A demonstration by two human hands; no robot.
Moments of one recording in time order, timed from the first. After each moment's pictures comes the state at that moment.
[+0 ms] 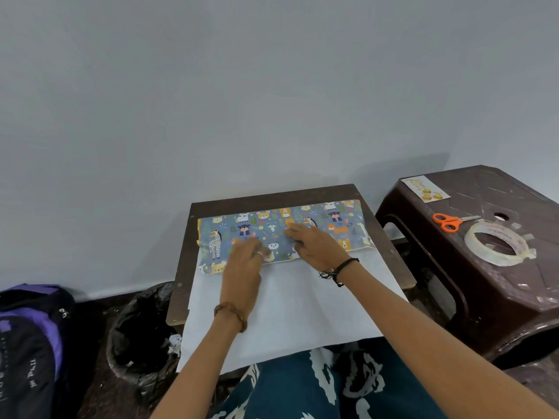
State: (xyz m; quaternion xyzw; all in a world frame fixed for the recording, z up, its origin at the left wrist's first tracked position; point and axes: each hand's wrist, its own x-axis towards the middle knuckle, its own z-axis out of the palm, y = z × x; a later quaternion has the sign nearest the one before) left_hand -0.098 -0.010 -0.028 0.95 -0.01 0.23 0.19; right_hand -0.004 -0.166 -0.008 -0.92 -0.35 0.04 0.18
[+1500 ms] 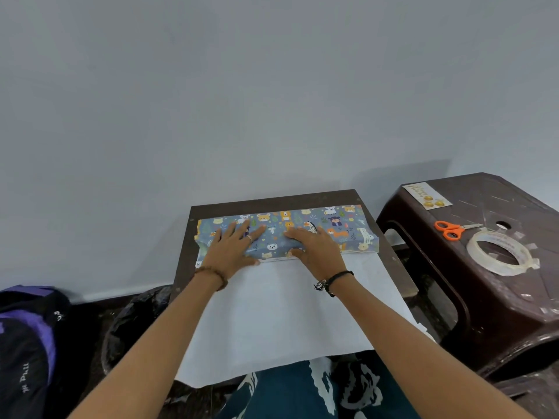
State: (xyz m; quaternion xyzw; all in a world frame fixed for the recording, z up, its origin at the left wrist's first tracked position) left_hand -0.036 0.046 -0.016 1.00 -0.04 -0.04 -0.02; right_hand -0.001 -0.159 -0.025 -0.92 -0.27 -0.07 0.25
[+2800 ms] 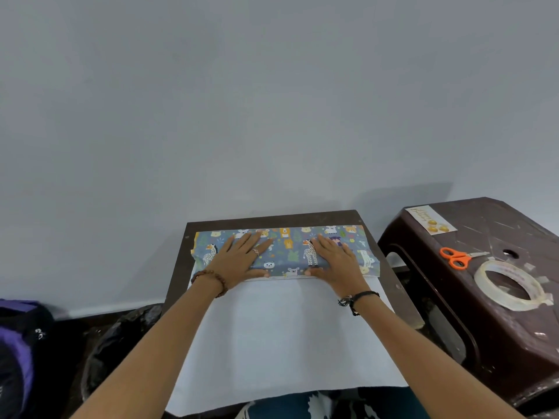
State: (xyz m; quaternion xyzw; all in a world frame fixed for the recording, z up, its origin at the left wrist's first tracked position) left_hand -0.004 0.048 -0.018 0.99 -0.12 -0.05 -0.06; right_hand 0.042 -0.192 -0.036 -0.96 -0.23 0.01 0.16
